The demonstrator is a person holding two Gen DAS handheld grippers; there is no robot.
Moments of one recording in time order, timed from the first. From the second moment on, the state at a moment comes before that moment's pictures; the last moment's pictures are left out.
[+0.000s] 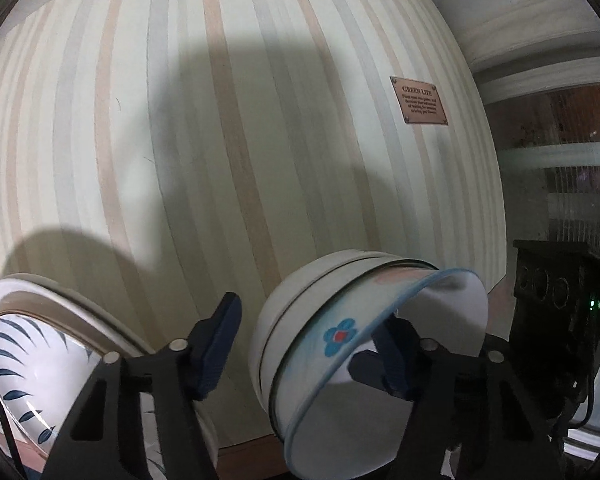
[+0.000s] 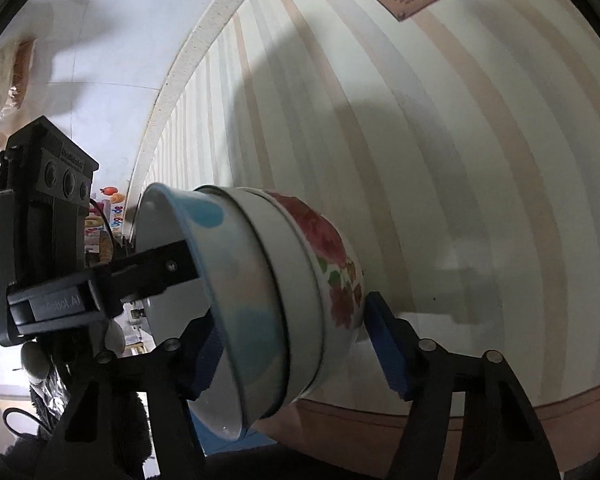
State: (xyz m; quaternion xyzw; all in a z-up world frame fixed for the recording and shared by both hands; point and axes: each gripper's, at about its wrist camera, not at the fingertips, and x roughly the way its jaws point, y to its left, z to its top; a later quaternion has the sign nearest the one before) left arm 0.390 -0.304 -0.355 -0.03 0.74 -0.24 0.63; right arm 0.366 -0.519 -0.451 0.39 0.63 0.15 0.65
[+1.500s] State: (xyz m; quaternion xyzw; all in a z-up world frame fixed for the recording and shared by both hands) left arm 0.393 -0.270 -0.307 -0.06 0.72 -0.19 0.67; right arm 0.397 -0.490 -0.410 0.38 0.64 0.18 0.64
